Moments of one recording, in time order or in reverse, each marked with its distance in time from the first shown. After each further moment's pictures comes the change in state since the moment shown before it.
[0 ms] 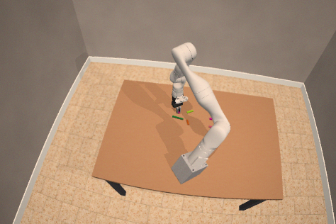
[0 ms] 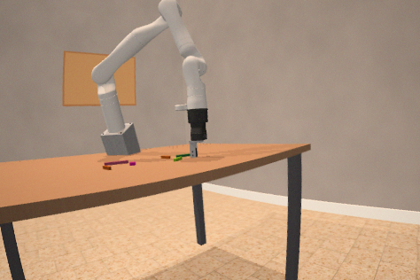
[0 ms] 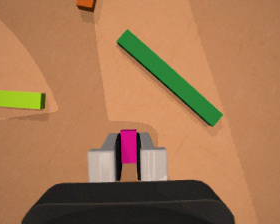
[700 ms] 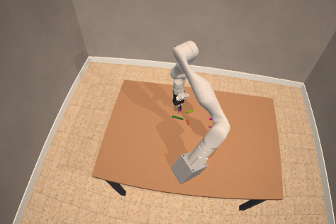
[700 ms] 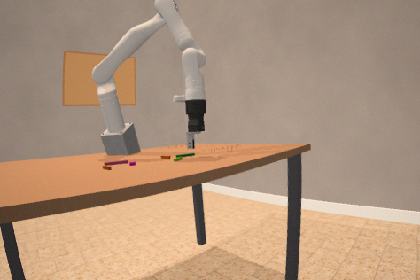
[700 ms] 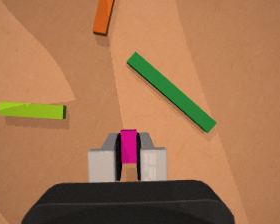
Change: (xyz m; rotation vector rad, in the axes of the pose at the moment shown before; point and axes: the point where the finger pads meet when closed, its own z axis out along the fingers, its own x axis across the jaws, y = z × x) arm -0.006 -0.008 -0.033 0.022 -0.007 0.007
